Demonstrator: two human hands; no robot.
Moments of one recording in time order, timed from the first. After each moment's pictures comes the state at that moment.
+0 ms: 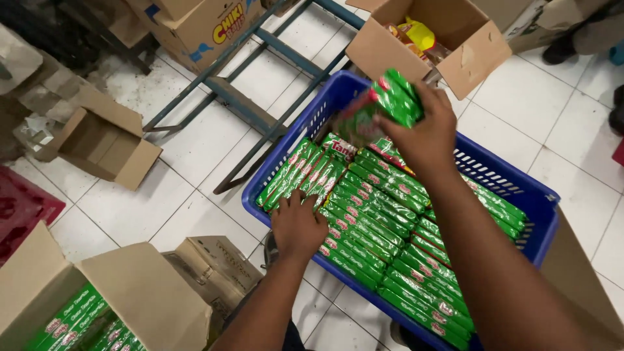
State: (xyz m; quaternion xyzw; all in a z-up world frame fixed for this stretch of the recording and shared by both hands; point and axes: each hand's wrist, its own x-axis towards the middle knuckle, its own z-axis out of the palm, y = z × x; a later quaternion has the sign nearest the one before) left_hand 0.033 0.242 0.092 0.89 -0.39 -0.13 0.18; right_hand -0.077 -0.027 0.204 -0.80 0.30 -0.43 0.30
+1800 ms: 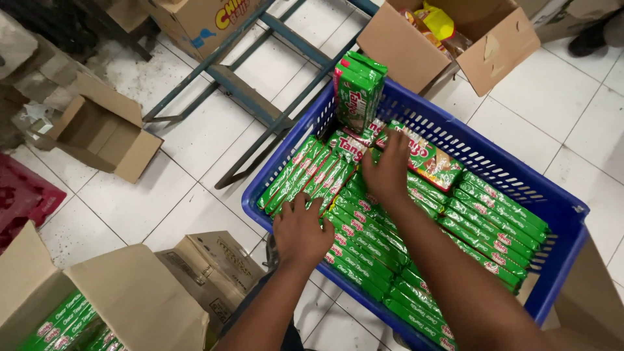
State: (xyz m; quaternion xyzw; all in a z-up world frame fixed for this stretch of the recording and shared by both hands) left_hand 0.036 0.239 0.087 0.89 -0.40 -0.16 0.12; right_hand -0.042 0.008 0.056 -0.81 0.42 -0.26 0.31
